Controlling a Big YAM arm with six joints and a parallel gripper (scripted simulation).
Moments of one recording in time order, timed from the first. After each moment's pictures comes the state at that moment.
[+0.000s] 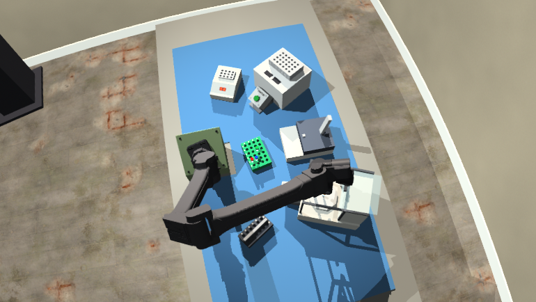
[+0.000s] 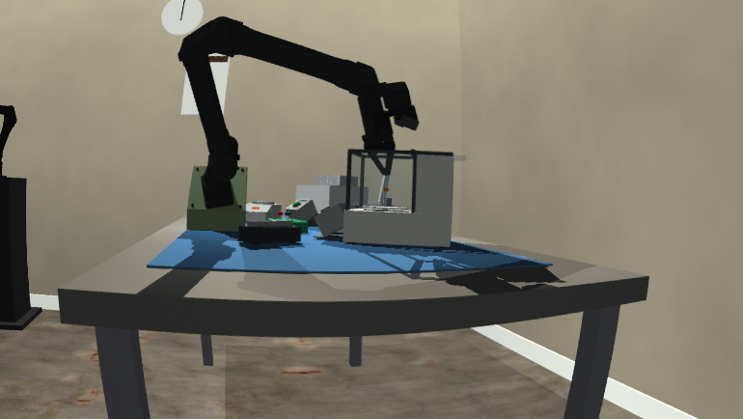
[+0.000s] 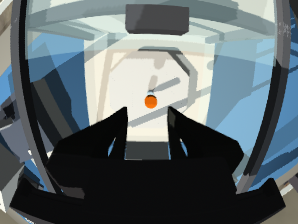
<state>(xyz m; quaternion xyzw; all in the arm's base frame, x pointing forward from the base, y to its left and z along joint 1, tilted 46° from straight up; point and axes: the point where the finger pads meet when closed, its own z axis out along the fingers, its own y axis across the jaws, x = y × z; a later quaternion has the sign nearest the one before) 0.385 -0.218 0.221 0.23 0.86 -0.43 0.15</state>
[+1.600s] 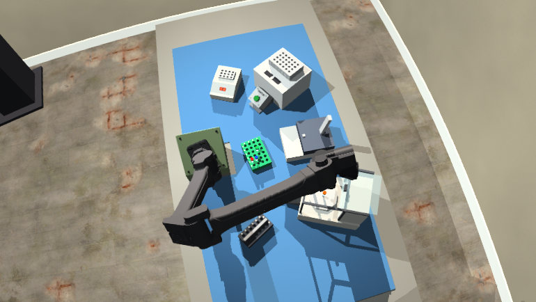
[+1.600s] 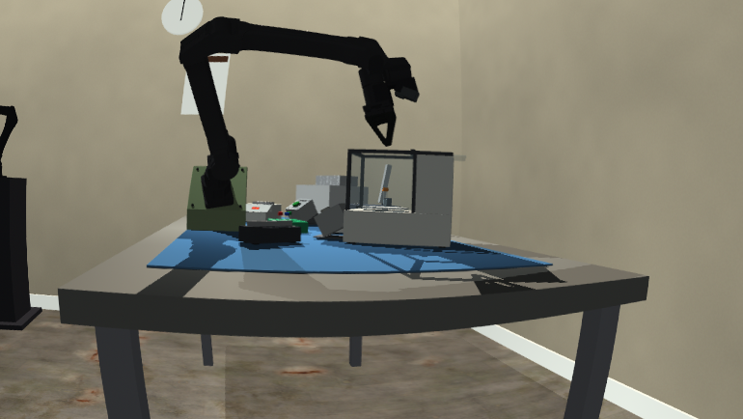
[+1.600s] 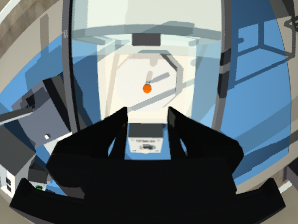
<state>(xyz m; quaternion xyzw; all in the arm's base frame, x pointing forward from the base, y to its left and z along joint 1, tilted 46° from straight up) 0.395 -0.169 0.274 0.23 0.86 -0.43 0.15</state>
